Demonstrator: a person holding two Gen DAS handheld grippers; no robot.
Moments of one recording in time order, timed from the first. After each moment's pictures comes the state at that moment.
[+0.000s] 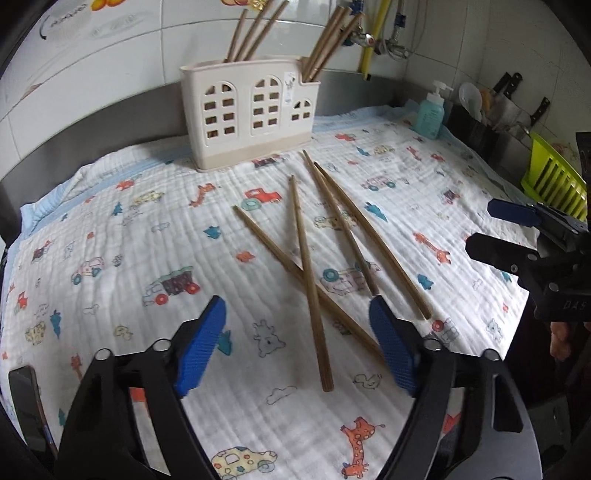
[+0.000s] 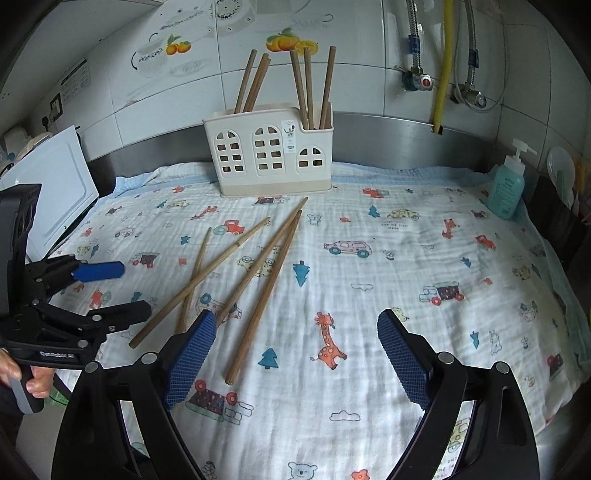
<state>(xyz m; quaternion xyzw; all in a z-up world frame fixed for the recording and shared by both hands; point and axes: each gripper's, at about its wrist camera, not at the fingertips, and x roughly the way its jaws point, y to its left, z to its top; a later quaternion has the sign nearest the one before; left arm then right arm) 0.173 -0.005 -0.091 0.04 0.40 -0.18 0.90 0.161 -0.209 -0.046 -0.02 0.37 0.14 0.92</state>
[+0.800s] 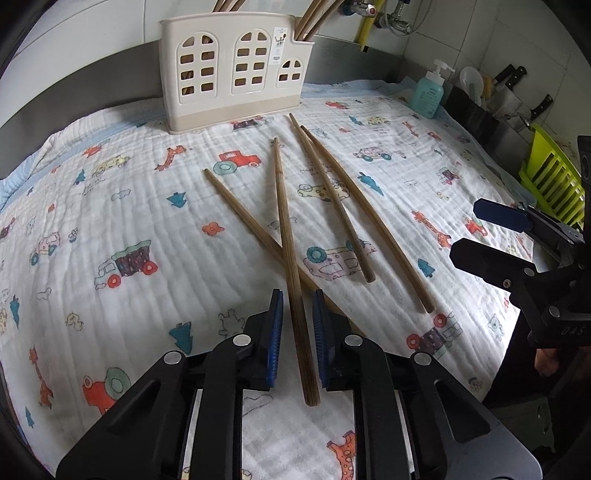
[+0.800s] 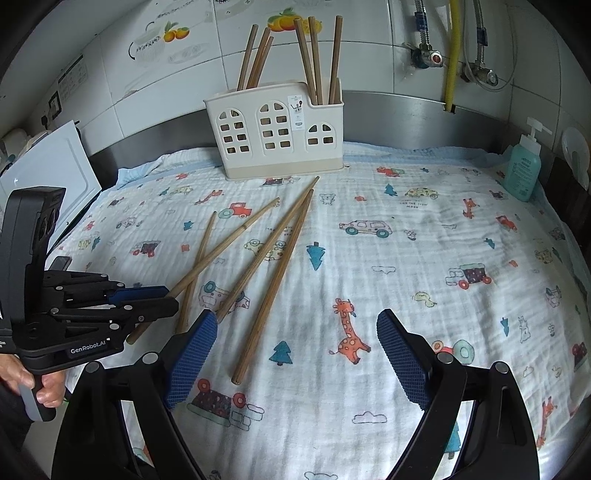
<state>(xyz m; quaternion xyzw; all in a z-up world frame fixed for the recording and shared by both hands) 0.190 -0.016 -0.121 0.02 0.46 -0.20 0.87 0.172 -0.199 -0.069 -0.01 0.39 0.16 0.91</state>
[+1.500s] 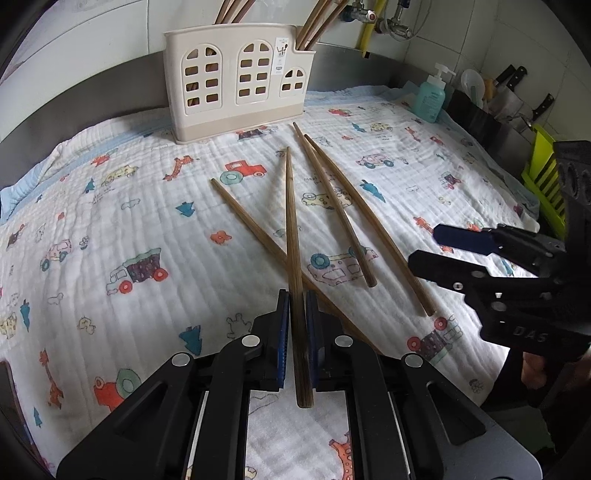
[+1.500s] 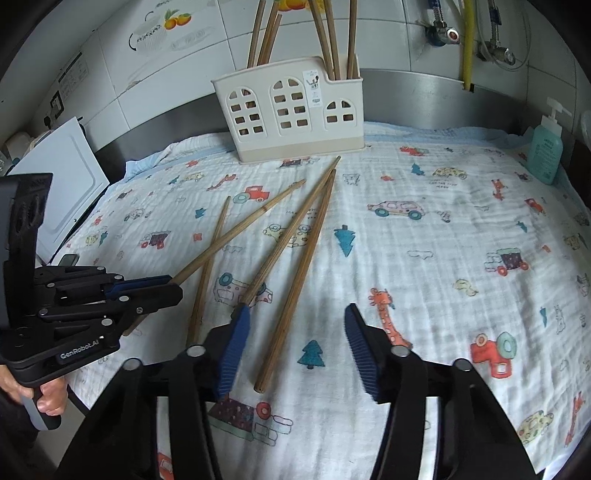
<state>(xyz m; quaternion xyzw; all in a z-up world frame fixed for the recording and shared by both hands) 0.187 -0.014 -0.113 0.03 0.44 -0.19 0.88 0.182 -0.182 -0.090 0.01 0.42 0.18 0.89</state>
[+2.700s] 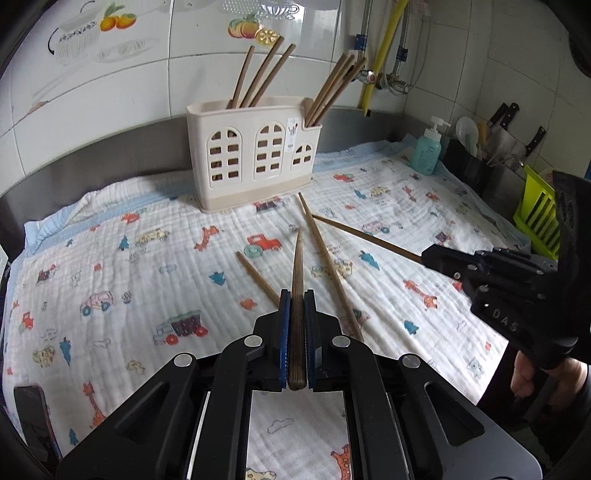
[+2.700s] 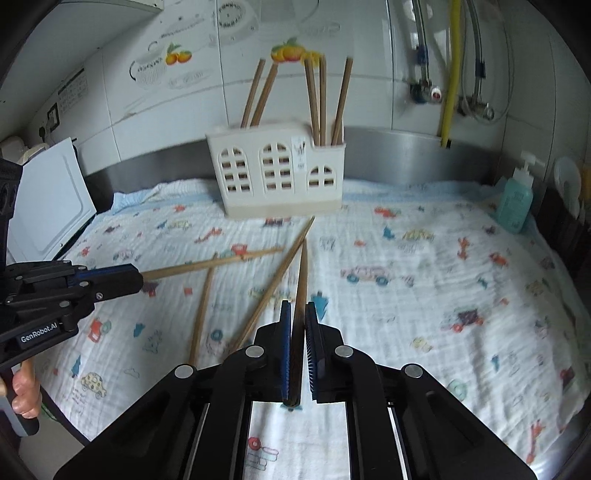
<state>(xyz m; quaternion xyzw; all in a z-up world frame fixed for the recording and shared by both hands) 0.181 0.000 -0.052 0.02 0.36 -0.18 0.92 0.180 -0.185 -0.041 -0.02 0.34 0.14 0.93</state>
